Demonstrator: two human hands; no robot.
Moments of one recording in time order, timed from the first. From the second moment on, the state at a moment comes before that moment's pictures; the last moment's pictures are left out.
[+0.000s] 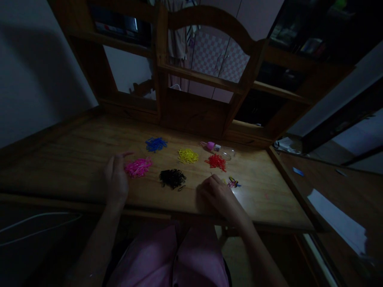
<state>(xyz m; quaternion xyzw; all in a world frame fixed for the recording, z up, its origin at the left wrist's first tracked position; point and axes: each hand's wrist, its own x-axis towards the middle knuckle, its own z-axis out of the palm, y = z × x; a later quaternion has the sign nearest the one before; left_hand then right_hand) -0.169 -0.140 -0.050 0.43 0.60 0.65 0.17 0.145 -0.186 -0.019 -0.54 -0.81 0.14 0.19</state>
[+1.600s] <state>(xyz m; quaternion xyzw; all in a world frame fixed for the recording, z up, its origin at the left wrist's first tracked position) -0.080 -0.020 -0.017 0.81 0.48 0.28 0.19 0.096 -0.038 -0.014 -0.51 -0.79 0.15 0.32</state>
